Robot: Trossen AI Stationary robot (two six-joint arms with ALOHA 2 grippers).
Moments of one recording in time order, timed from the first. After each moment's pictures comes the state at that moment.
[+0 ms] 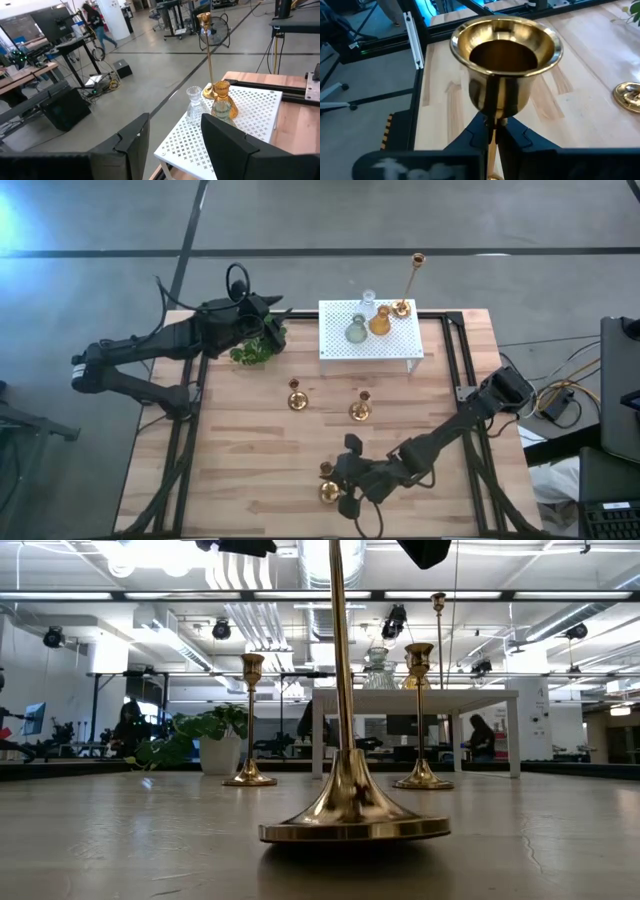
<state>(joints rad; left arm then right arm) 0.19 1.12 1.22 -0.25 -0.53 0.17 0.59 1.83 1.30 -0.05 0.52 0.58</state>
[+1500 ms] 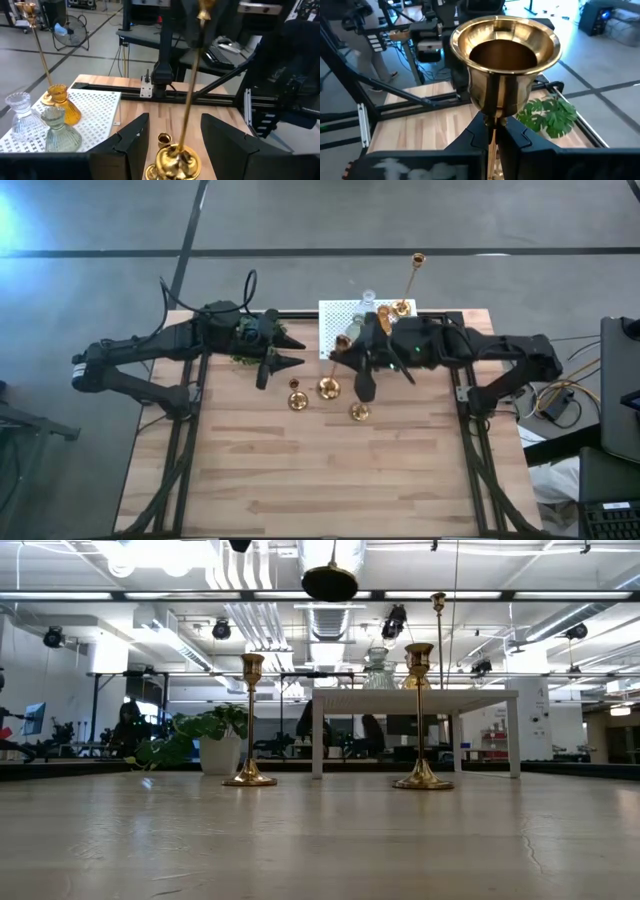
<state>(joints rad) 0.18 1.12 1.22 -0.28 0.22 -0.05 0.09 1.45 1.63 -0.49 0.22 0.20</state>
